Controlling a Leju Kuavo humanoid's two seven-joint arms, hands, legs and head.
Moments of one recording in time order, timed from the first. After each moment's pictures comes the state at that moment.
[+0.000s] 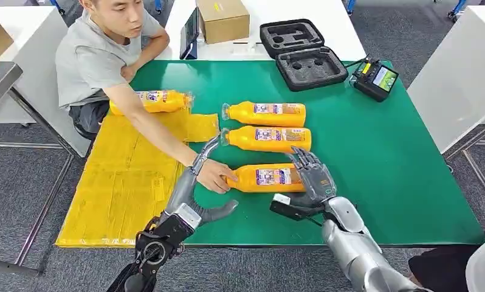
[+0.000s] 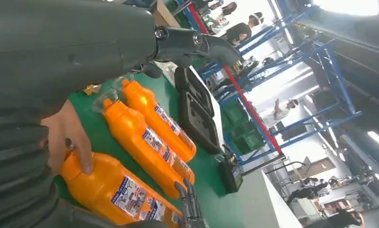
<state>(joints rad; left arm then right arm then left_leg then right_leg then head) -0.16 -0.19 -0.34 -1.38 -0.34 0.17 -0.67 -0.53 -0.01 0.02 -0.50 1.15 -0.67 -0.55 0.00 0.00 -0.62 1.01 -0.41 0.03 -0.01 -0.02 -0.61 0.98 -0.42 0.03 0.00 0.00</state>
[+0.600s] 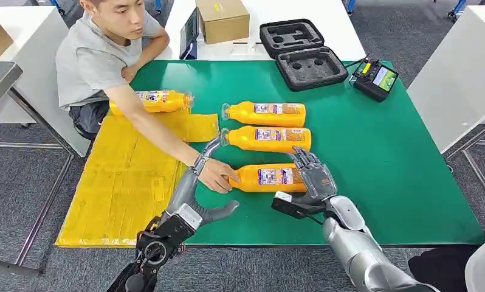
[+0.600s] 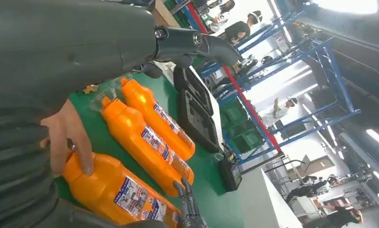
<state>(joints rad) -0.17 -0.19 -0.34 -1.38 -0.34 0.17 -0.67 -0.55 -0.01 0.02 -0.46 1.13 -0.66 -0.56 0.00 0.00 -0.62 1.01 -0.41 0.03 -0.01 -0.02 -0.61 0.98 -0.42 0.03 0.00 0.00</state>
